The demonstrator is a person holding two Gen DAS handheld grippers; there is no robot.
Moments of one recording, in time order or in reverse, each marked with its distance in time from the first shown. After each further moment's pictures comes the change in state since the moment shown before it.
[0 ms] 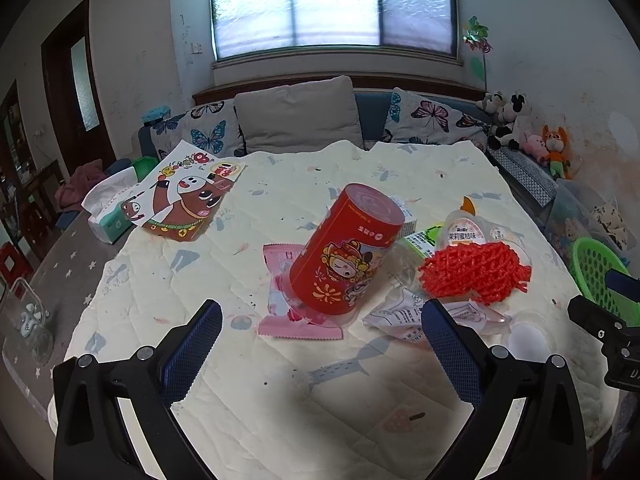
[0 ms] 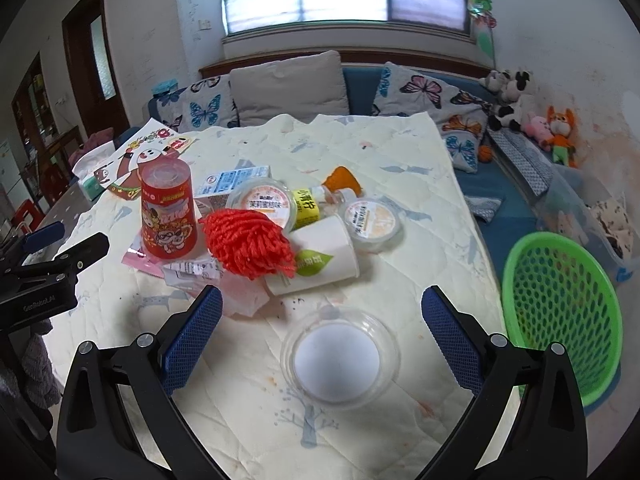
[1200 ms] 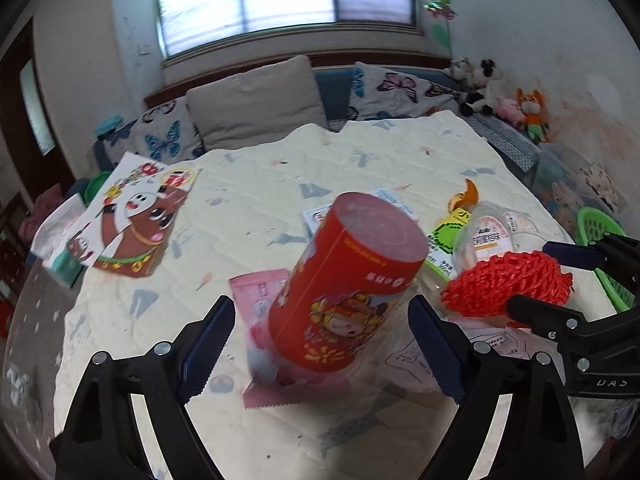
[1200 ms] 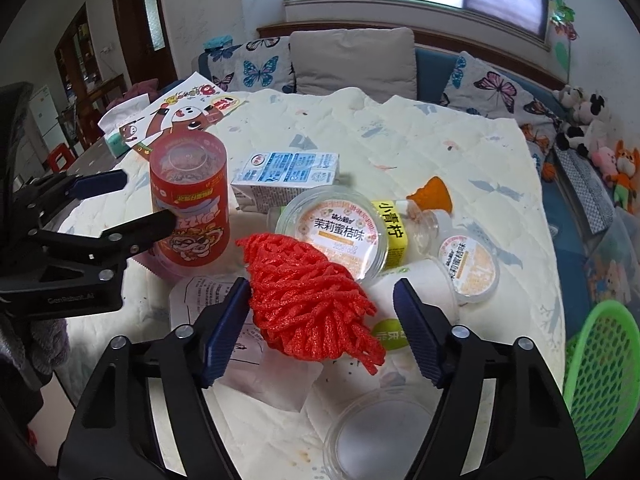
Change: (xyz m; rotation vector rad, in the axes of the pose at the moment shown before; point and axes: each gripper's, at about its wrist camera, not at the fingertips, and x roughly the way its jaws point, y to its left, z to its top) left arm 0.076 -0.002 0.035 0.147 0.065 -0.125; right arm 0.082 0.043 0.037 -0.169 0.105 0.155
